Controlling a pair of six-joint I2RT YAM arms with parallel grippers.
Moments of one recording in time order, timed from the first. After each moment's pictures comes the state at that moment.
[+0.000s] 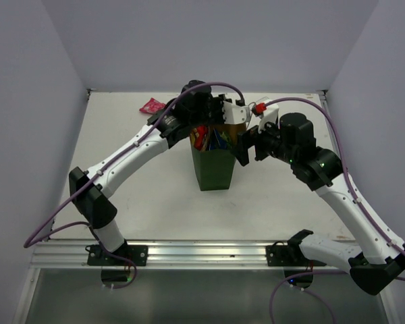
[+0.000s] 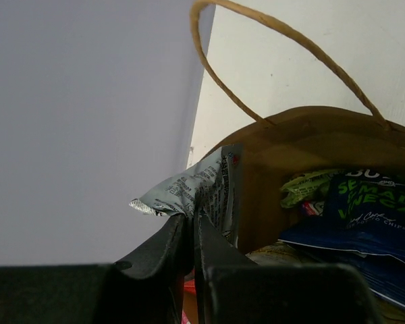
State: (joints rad) left arm -0.76 1.71 1.77 -0.44 0.10 0.88; right arm 0.56 1.07 1.27 -0.63 -0.12 0.07
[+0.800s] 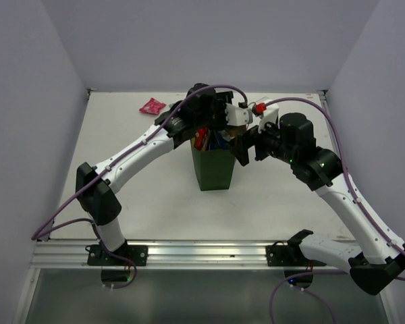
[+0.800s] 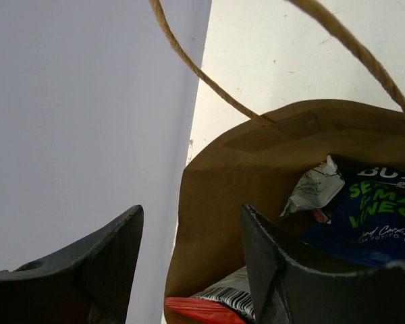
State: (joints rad) left arm -0.76 1.76 1.74 -0.39 0.06 0.92; right arm 0.56 1.07 1.27 -0.63 -0.11 0.07
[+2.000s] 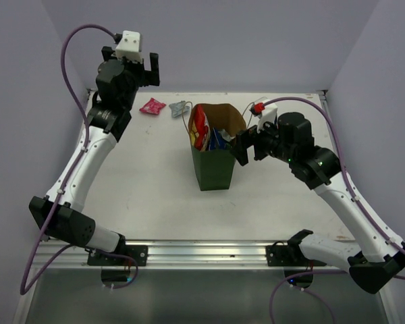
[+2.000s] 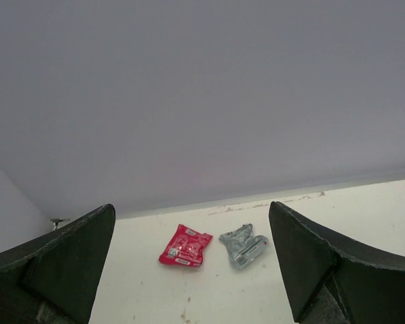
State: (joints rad) left arm -0.33 1.46 1.59 -0.07 -0.21 0.09; right arm 0.56 1.08 1.27 -0.63 -0.12 0.07
